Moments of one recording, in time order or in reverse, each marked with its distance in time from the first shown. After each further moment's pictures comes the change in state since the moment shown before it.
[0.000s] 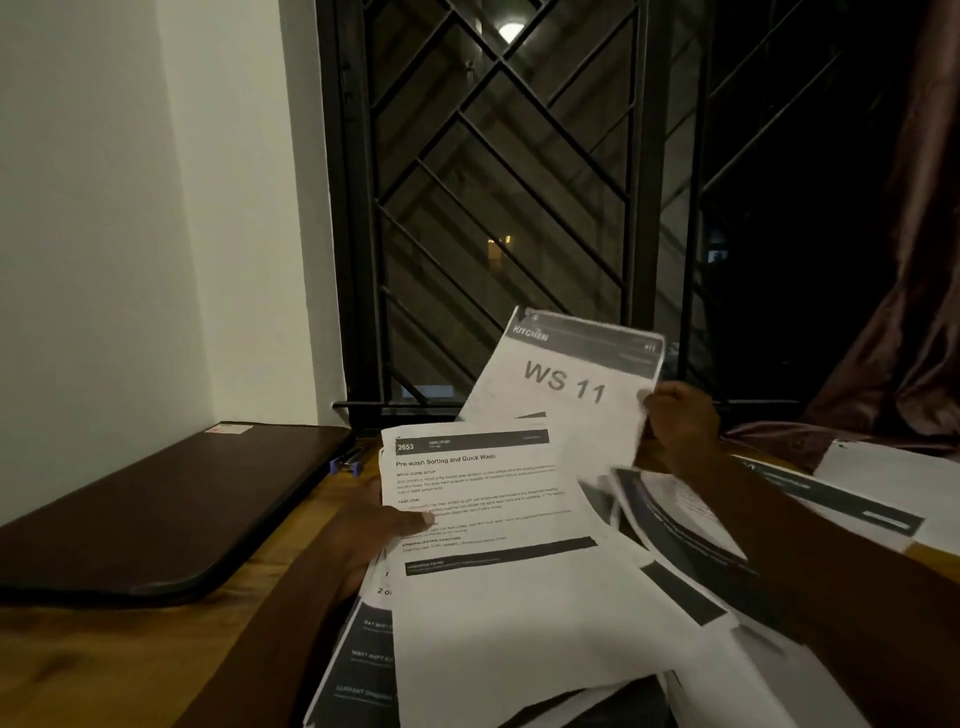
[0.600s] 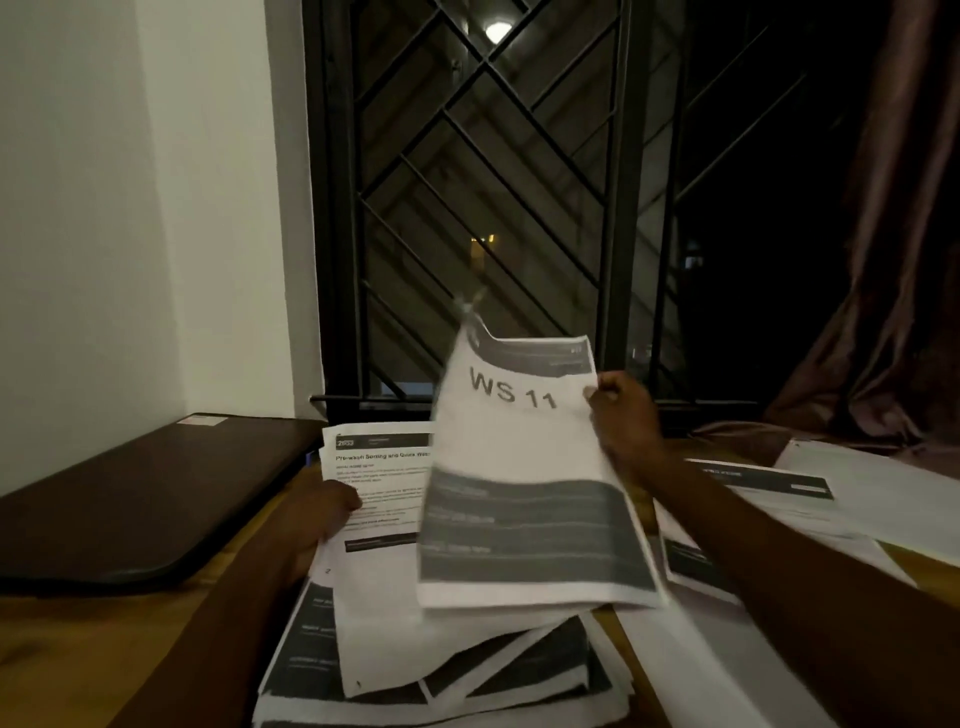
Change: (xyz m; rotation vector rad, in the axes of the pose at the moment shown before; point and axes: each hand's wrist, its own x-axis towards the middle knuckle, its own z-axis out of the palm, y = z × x) left_hand -0.012 0.012 -0.010 -0.088 0.237 -0.124; right_hand -0.050 -0.025 0.002 0.027 -0.221 -0.147
